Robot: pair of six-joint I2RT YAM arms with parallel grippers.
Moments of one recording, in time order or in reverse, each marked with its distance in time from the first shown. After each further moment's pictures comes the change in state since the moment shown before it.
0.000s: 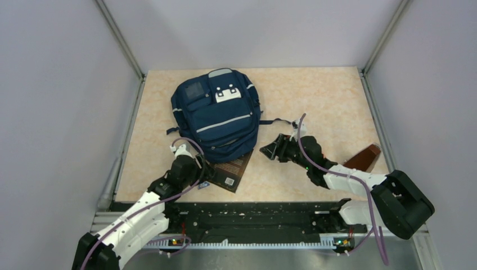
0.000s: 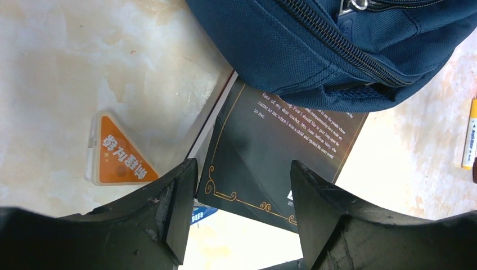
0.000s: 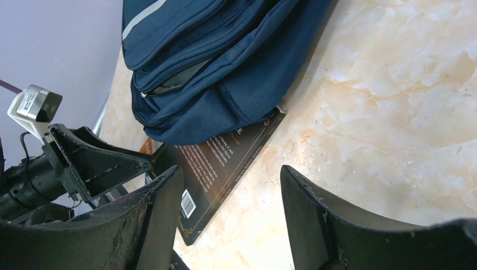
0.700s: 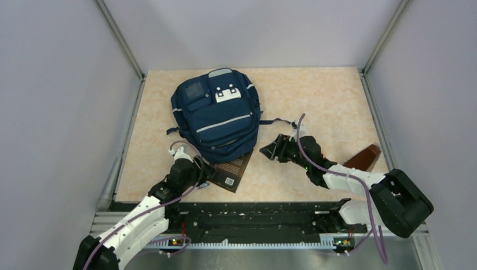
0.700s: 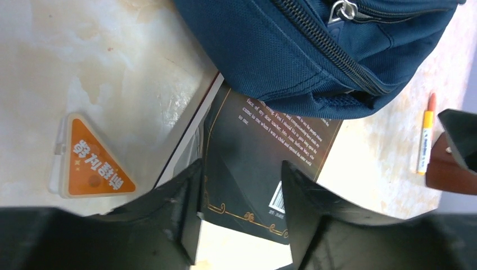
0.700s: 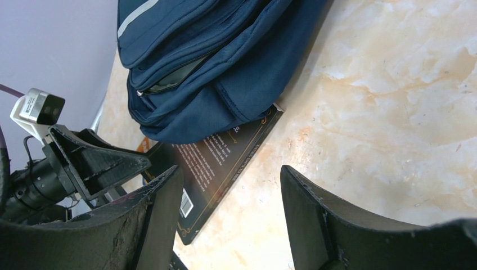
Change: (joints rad) left arm 0.000 -0.046 -0.077 0.116 0.024 -0.088; right arm 0.000 0.013 0.000 0.002 -0.001 0.000
